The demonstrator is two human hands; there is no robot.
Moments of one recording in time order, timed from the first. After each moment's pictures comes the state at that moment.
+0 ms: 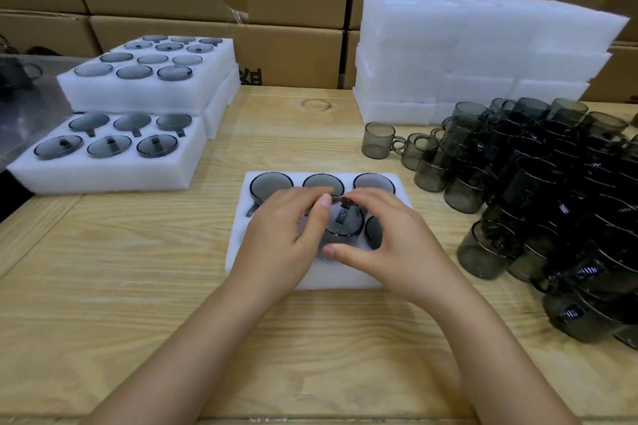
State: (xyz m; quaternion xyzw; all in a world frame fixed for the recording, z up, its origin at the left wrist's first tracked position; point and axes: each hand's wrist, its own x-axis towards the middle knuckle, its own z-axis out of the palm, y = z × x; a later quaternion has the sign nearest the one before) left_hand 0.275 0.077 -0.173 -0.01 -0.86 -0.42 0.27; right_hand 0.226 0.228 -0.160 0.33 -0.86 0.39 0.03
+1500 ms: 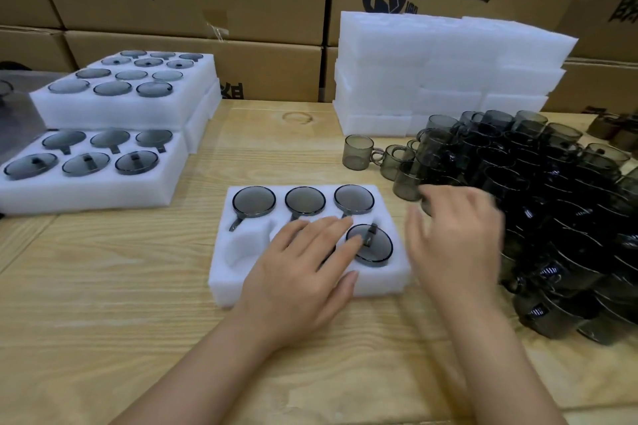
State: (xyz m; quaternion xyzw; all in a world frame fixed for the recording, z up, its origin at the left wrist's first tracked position) left_hand 0.273 0.095 -0.193 -0.24 -0.88 -0.02 0.42; right_hand 0.215 0.272 -0.161 0.13 -0.89 0.16 0.41
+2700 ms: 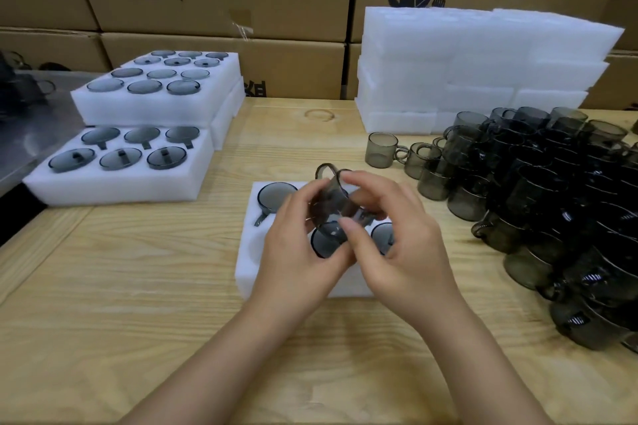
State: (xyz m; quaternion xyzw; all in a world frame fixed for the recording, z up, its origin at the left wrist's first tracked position) left_hand 0.280 0.093 -0.176 -0.01 -0.78 -0.55 0.30; right_hand 0.252 0.213 -0.143 0.37 -0.75 0.51 0.21
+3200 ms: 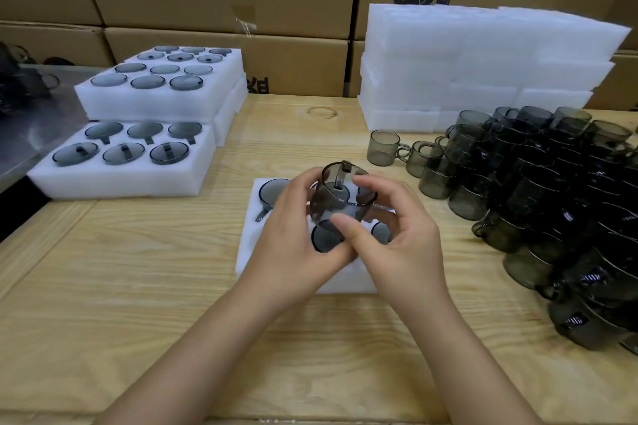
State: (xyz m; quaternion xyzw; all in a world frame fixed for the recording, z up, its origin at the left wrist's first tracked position) left_hand 0.281 0.082 -0.165 -0.05 -0.82 -0.50 0.26; right_hand 0.248 0.207 -0.154 0.26 -0.72 0.64 0.12
